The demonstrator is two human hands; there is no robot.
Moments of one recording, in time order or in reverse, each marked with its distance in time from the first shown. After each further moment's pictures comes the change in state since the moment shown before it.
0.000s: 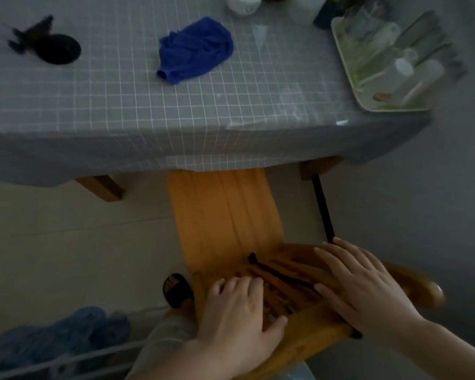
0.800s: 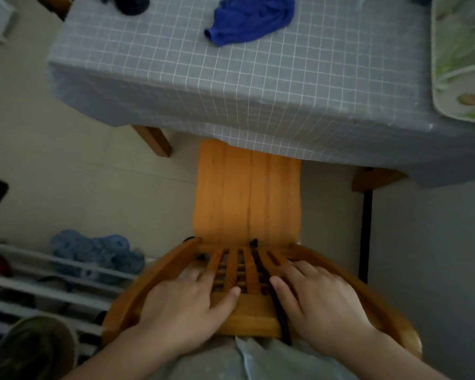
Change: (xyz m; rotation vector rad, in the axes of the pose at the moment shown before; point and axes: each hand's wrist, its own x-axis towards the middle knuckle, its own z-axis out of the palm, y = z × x) left_hand 0.009 0.070 0.039 -0.098 0.010 -0.569; right_hand 0.022 0.041 0.018 0.230 -0.059 -0.381
